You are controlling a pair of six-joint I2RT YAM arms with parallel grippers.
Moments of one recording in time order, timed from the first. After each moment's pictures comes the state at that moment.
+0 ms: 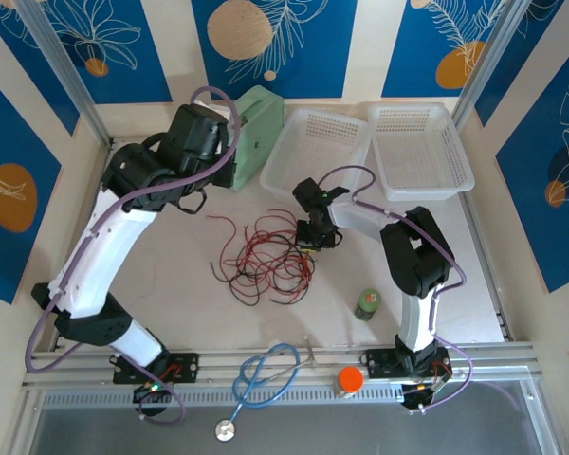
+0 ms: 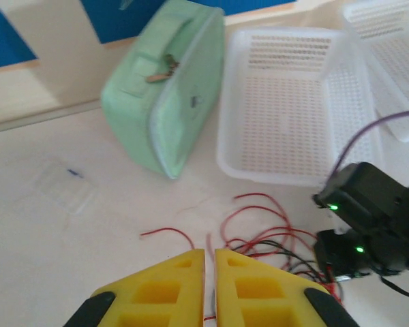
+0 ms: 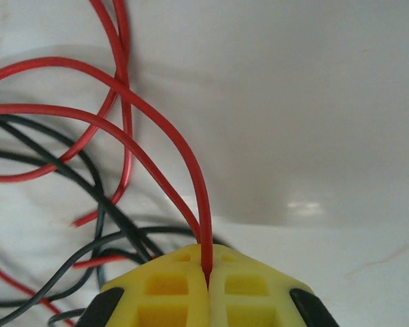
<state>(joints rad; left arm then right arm) -0.75 1.56 2.20 -1.35 -0.43 -0.30 0.58 1.90 1.31 -0.80 -0.09 0.68</state>
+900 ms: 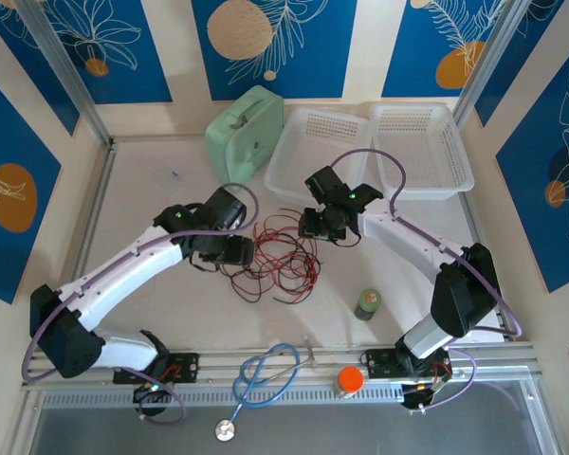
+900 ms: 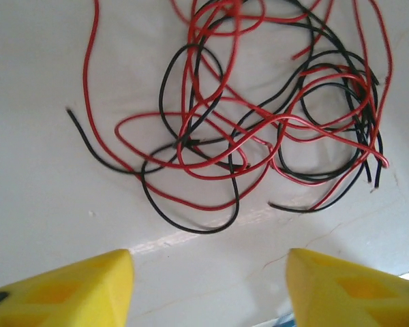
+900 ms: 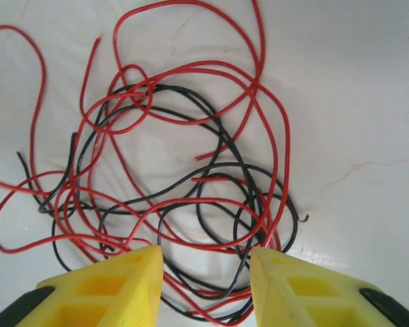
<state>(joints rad) -0.72 1.32 1.19 -1.06 0.01 -0.59 0.63 1.55 1.28 -0.87 -0.07 0.66</state>
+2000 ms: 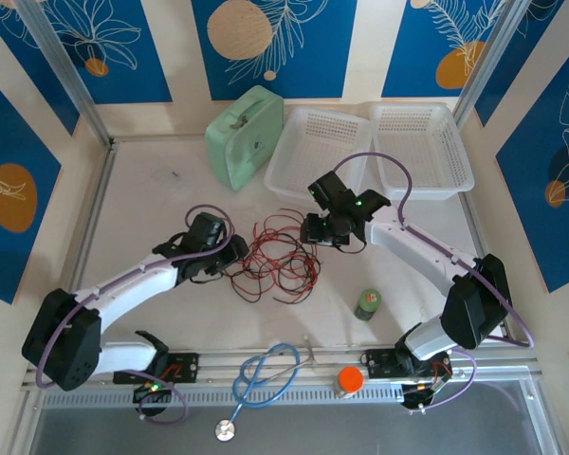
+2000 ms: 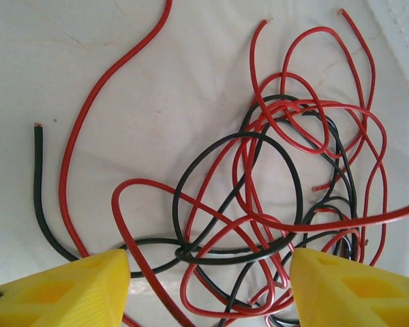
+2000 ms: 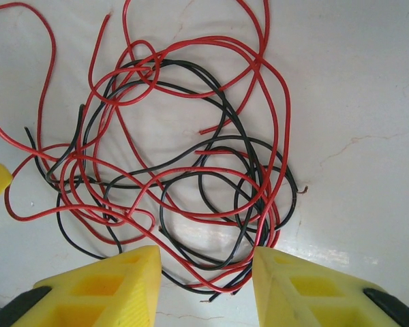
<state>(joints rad) -0.55 1.27 0.69 -0.34 0.07 -0.99 0.66 1.48 1.24 -0.89 -0.07 0.67</state>
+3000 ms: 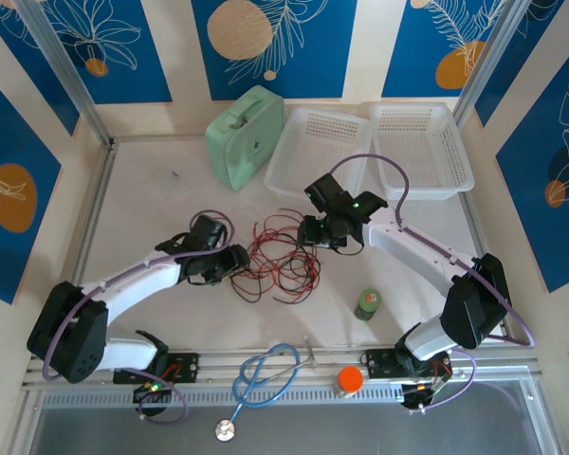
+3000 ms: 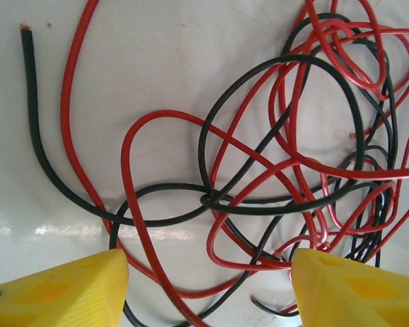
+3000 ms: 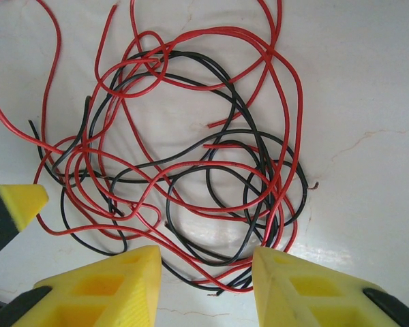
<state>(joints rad) -0.54 1.31 0.70 -0.43 0.22 -0.97 0.68 1.48 1.24 -0.89 -0.07 0.68</state>
